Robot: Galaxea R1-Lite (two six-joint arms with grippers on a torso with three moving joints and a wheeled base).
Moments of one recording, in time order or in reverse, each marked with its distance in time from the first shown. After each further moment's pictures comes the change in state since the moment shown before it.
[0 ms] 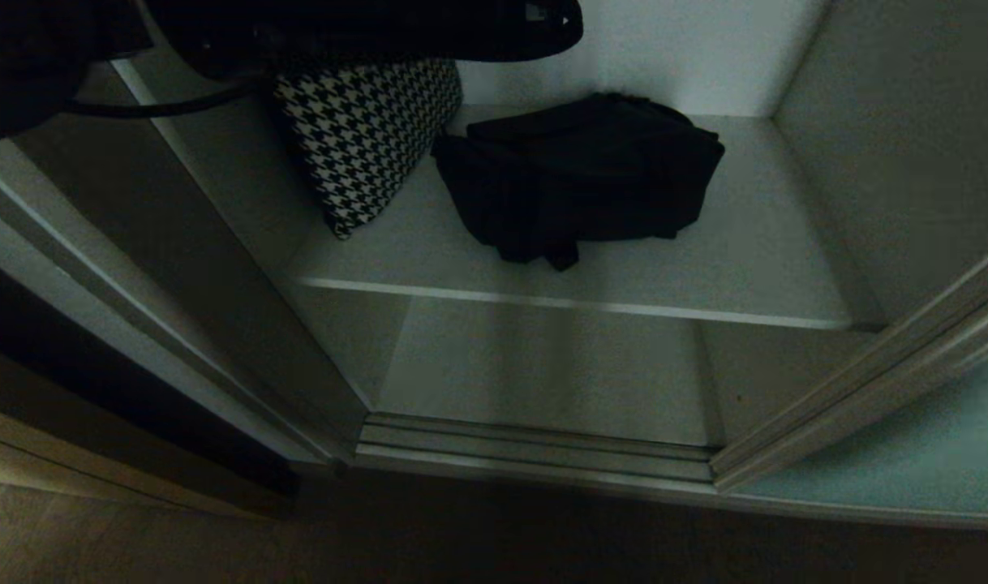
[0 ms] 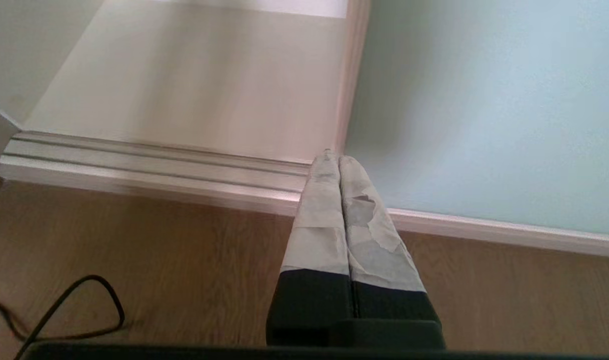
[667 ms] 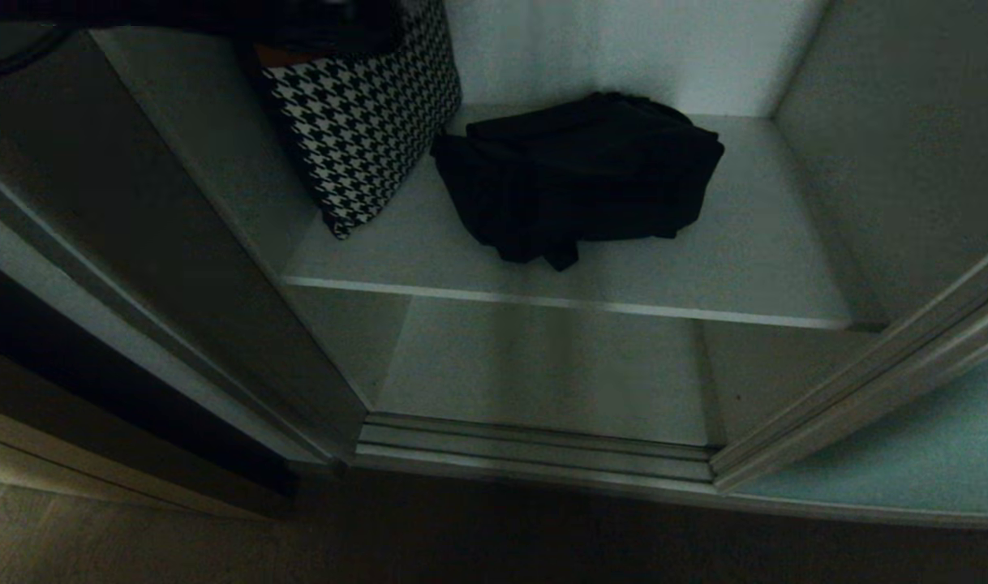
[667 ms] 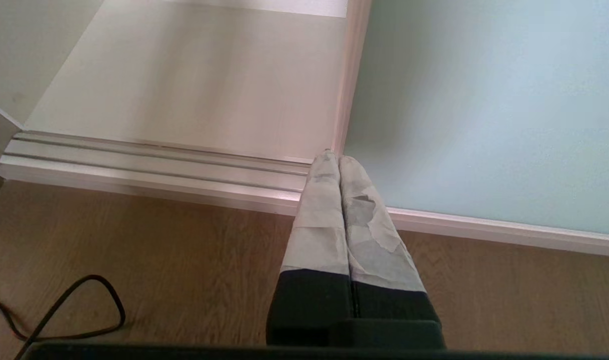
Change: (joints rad) left arm 0.059 -0.251 0.133 0.267 0.018 0.015; right arm 0.000 0.000 0.000 0.000 0.000 0.000
